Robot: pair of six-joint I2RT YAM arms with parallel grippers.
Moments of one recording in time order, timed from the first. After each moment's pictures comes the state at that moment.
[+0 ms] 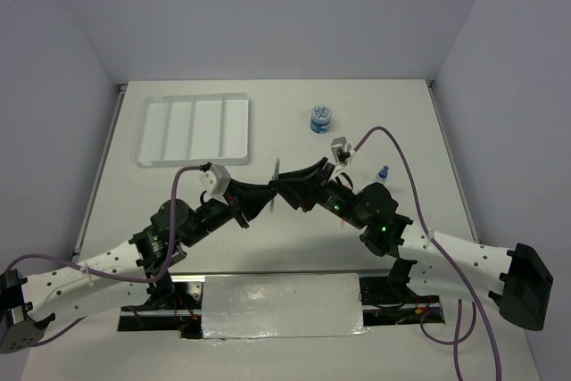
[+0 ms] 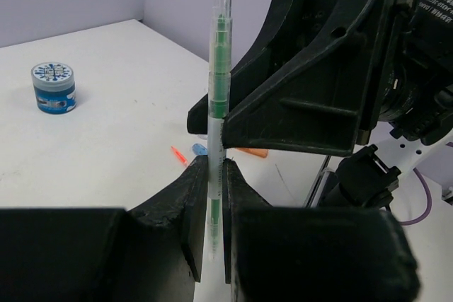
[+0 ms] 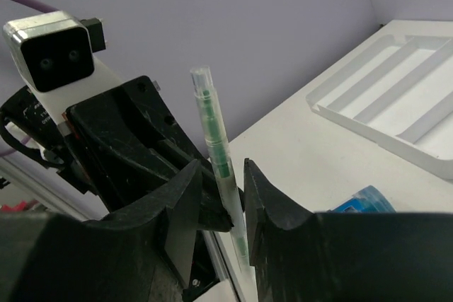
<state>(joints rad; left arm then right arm) -1.02 0.72 0.48 0.42 -0.08 -0.29 0.99 0.92 0.51 0.69 -0.04 0.57</state>
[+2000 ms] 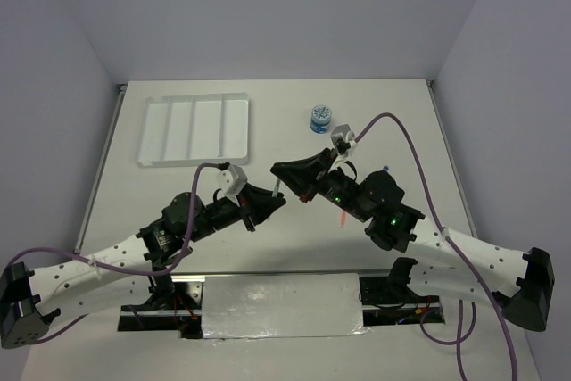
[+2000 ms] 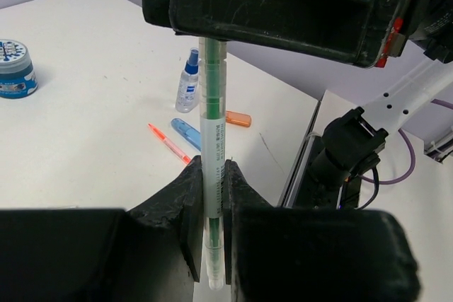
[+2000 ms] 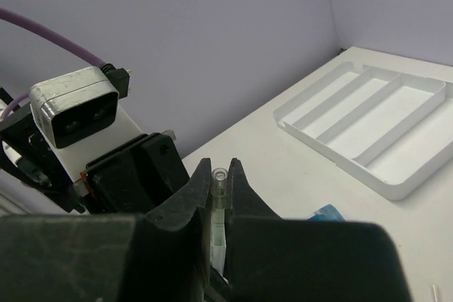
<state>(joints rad) -1.01 0.80 0.52 0.37 0.06 -0.29 1.00 0.89 0.70 0.44 0.02 0.40</state>
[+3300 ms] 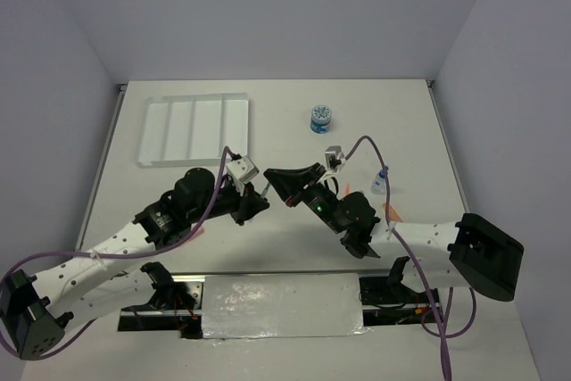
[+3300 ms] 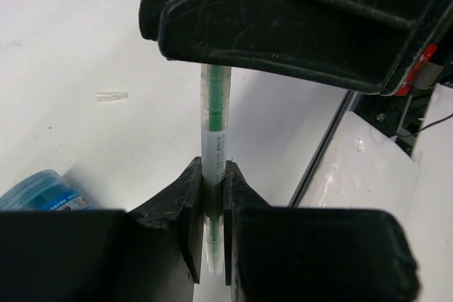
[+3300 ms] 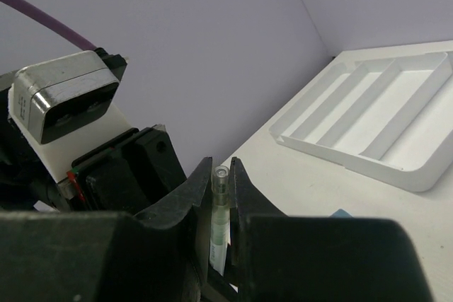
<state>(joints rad) -0.79 0.88 0.66 -0.10 0.23 -0.17 1.03 1.24 0.41 1.14 0.18 0.57</state>
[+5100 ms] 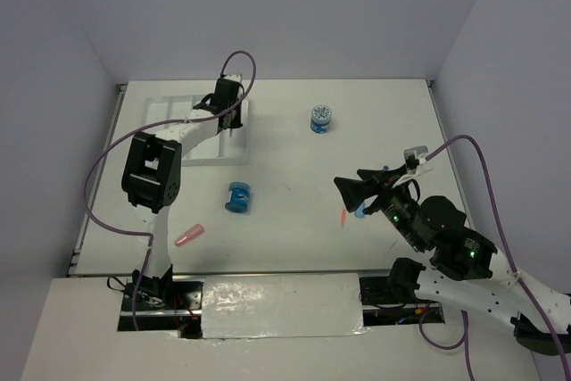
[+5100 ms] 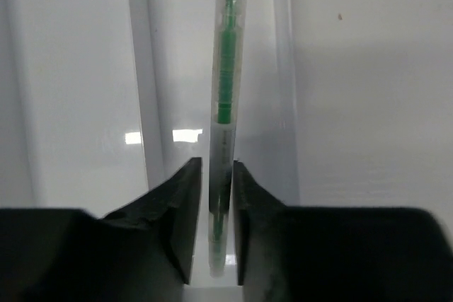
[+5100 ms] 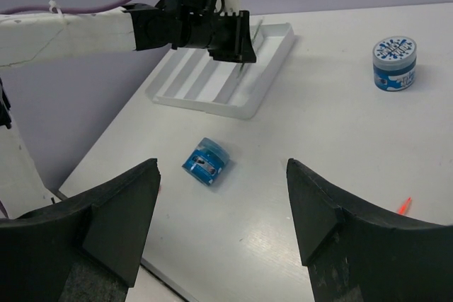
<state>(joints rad) -0.30 2.09 1.59 -0.25 -0.23 -0.19 1.04 0.43 0.76 -0.33 0.51 0.44</state>
